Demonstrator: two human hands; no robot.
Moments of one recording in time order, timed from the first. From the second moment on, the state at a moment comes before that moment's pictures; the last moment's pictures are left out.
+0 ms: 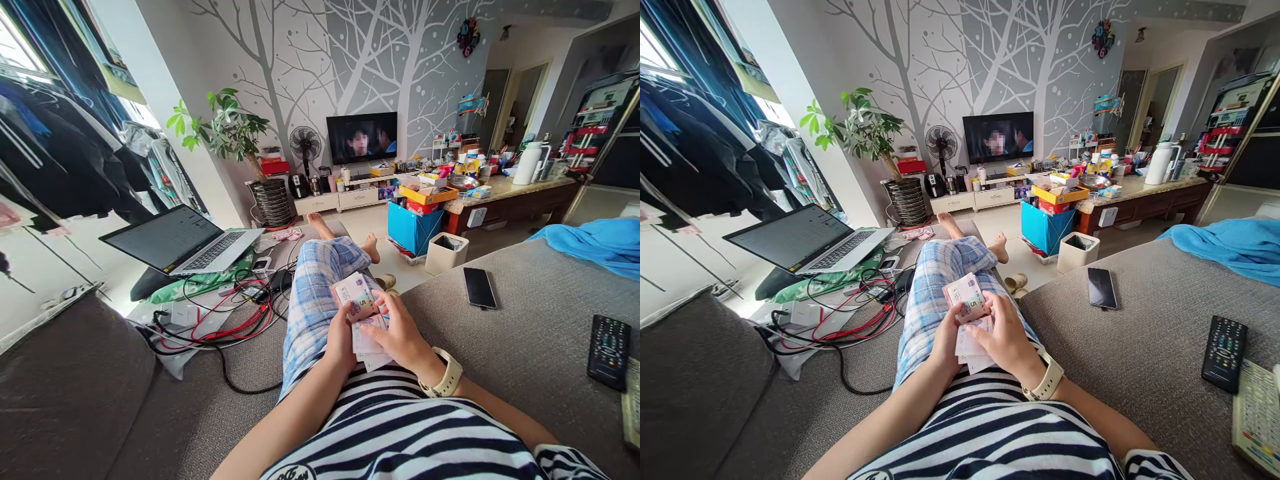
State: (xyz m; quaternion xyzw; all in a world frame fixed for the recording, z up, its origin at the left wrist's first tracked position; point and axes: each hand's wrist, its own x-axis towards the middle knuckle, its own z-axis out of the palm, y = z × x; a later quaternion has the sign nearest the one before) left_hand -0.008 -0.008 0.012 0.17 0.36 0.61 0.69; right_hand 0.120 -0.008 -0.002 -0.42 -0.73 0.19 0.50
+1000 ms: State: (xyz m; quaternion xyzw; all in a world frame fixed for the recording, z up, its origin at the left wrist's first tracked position) left_hand -0.005 -0.009 0.012 0.22 0.37 0.61 0.67; right_hand 0.129 0.004 0.007 -0.43 -0.73 0.21 0.48
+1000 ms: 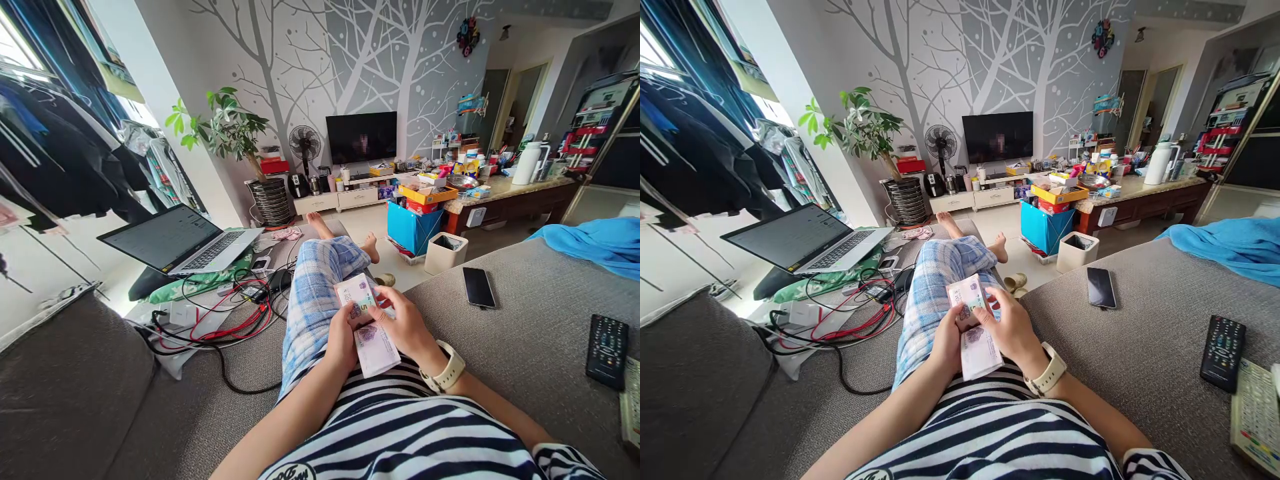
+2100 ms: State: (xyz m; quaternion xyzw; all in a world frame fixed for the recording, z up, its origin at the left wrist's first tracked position) left_hand -0.003 -0.009 0.013 0.20 0.39 0.57 0.69; right_hand 0.120 0.011 -0.014 -0.38 -0.61 0.30 0.63
